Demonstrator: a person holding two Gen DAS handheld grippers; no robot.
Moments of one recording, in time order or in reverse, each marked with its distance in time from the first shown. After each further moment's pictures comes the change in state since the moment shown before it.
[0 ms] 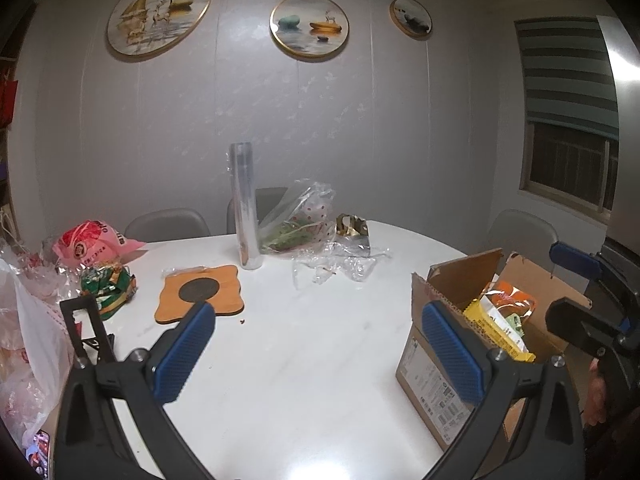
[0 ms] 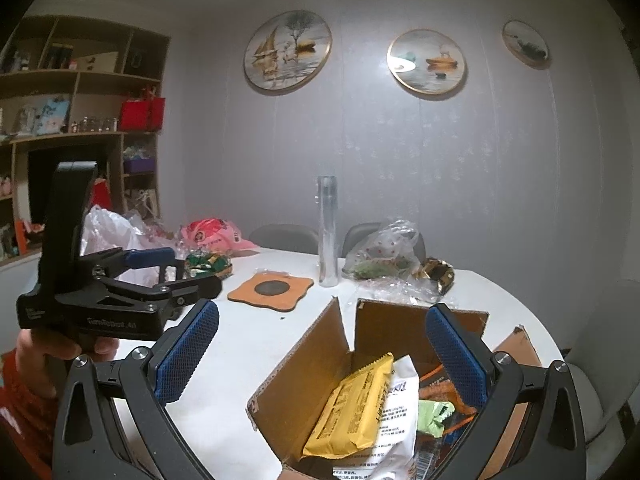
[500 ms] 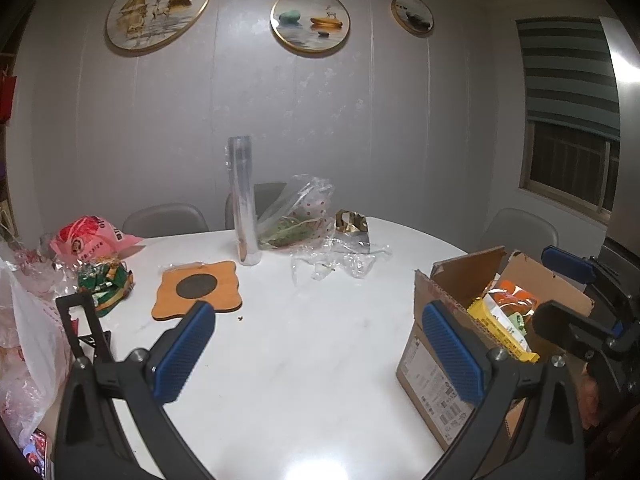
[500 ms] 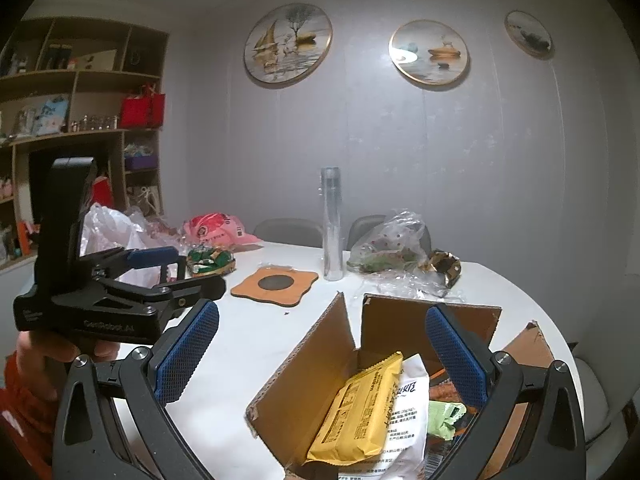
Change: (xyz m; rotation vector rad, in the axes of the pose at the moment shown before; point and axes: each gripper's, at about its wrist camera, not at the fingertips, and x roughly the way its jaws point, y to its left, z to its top) left arm 0.007 0.004 -0.001 -0.014 0.013 -0.011; right arm 0.013 0.000 0.001 0.020 0.026 0.003
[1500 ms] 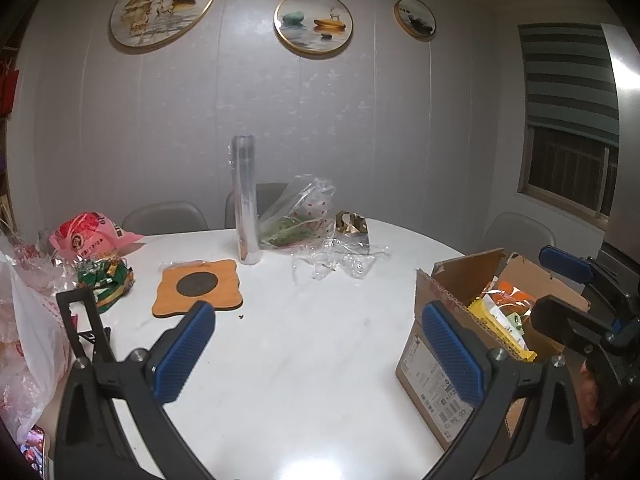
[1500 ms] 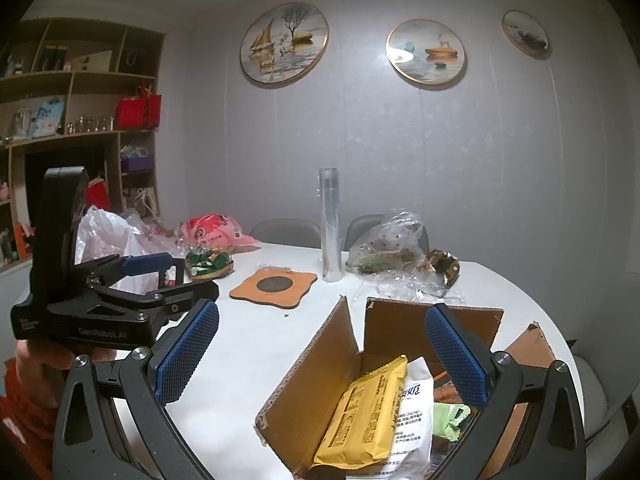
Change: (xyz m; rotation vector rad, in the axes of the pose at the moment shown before) left arm -0.004 0.005 -0.002 -0.011 -0.001 -0.008; right arm 0.002 0.008 0.003 0.005 0.004 -0.005
